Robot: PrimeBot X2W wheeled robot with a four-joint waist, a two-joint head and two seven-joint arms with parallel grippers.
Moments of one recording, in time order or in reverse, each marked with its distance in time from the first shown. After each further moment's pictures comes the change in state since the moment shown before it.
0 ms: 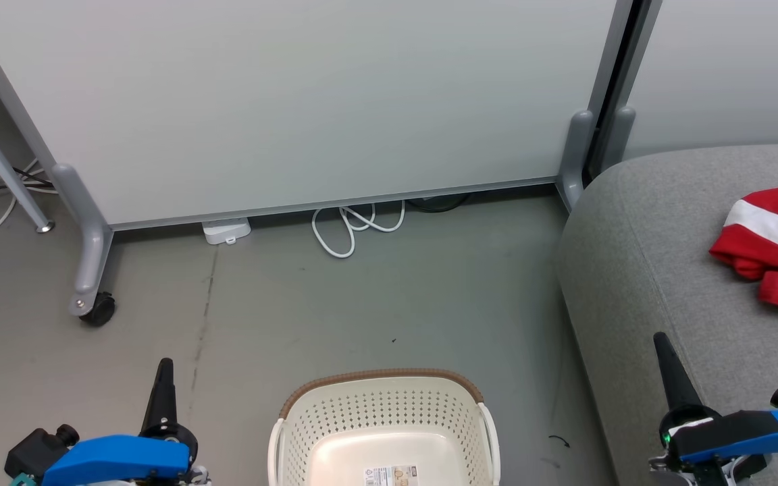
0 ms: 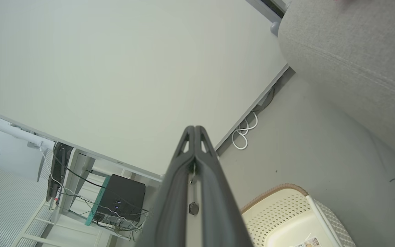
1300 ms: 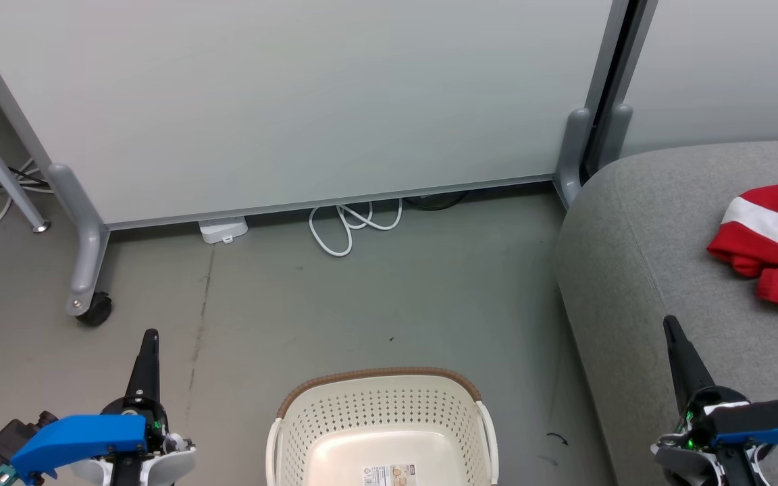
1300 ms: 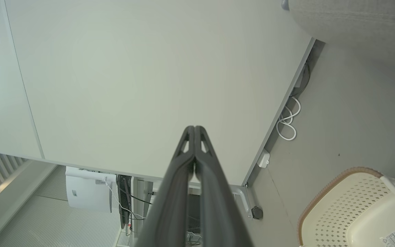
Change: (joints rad) left arm -0.047 -0.007 0.059 -0.043 -0.319 0.000 0.092; right arm -0.032 0.000 -0.023 0.000 0.366 0.000 0.057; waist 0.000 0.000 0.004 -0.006
